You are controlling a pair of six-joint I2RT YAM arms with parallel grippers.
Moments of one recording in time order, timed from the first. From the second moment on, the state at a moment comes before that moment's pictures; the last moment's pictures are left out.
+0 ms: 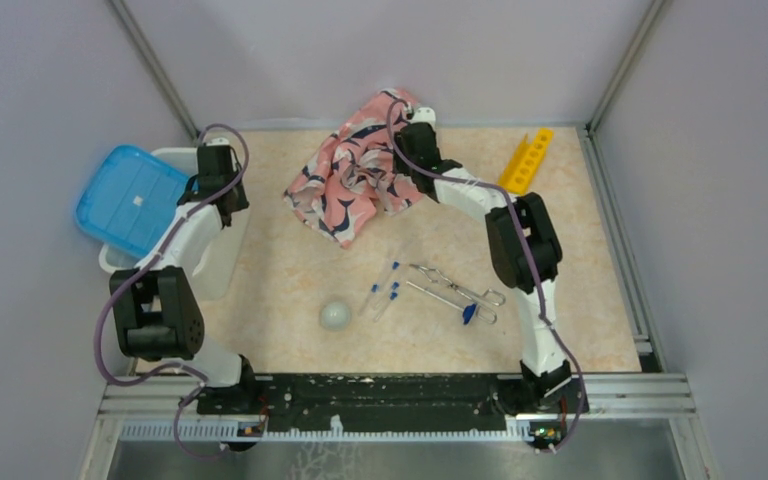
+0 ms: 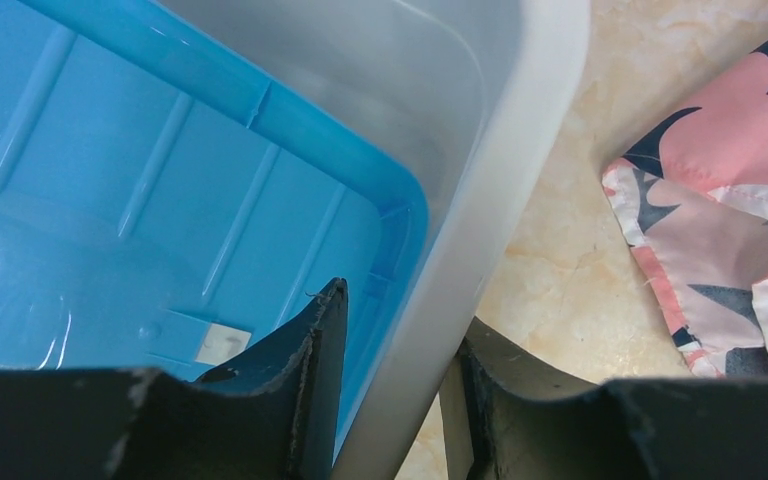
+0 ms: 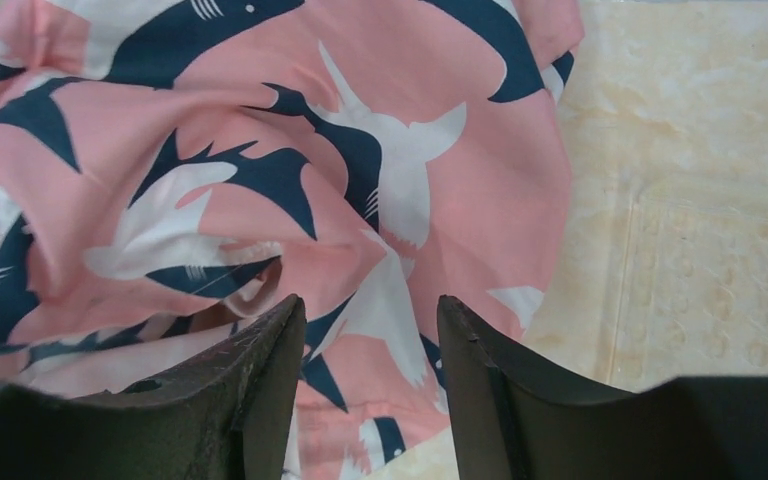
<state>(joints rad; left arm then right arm) 0.02 1.55 1.14 -0.29 -0.31 -0.13 0.52 2.09 1.62 0.00 0.28 0.29</state>
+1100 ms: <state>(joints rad) -0.43 1.33 1.14 -0.33 -0.60 0.01 0.57 2.69 2.50 -0.51 -0.06 0.31</state>
